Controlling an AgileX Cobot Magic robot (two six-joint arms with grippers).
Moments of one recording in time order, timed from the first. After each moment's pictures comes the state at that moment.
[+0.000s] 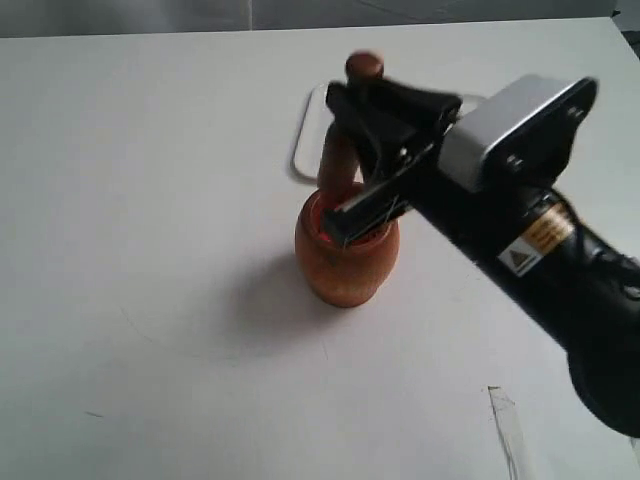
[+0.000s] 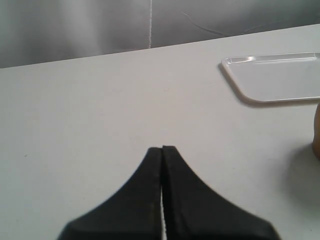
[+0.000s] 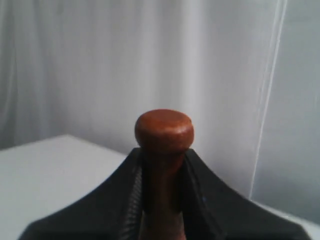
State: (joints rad) left arm 0.02 0.00 0.00 0.07 0.44 0.35; right arm 1.02 1.48 -0.38 0.19 -1.20 -0.12
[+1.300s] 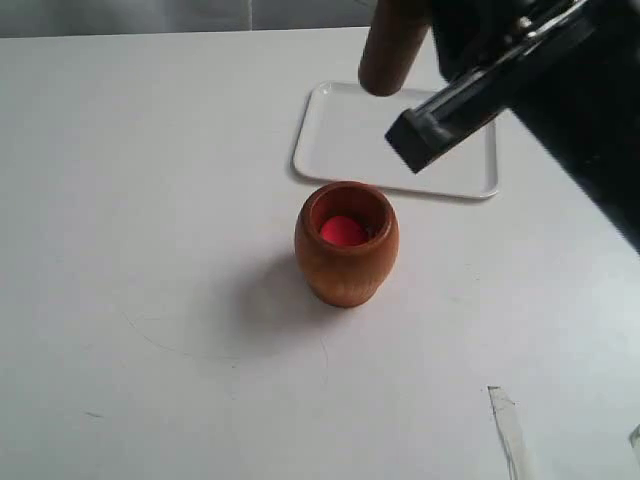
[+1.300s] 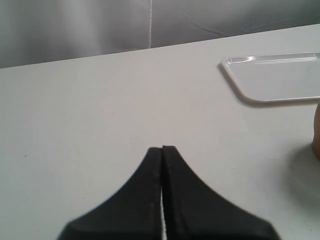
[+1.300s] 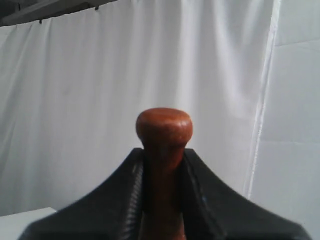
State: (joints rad) left arm 0.02 0.00 0.00 0.07 0.44 0.35; right arm 1.02 1.13 -0.44 0.17 -1.02 -0.28
